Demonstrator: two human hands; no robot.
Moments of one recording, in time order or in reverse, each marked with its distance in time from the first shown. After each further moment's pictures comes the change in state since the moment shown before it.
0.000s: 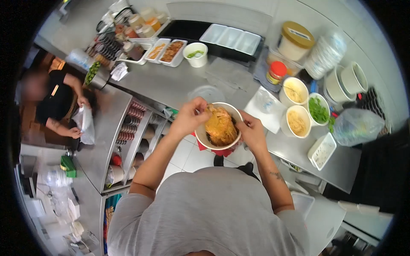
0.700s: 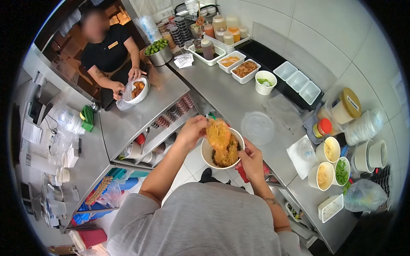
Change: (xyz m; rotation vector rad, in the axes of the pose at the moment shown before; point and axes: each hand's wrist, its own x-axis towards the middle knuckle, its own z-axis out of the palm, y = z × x) left_hand -0.089 -0.030 -0.113 -0.564 0.465 -0.382; right_hand -0.015 -0.011 0.125 0.181 -0.309 0.057
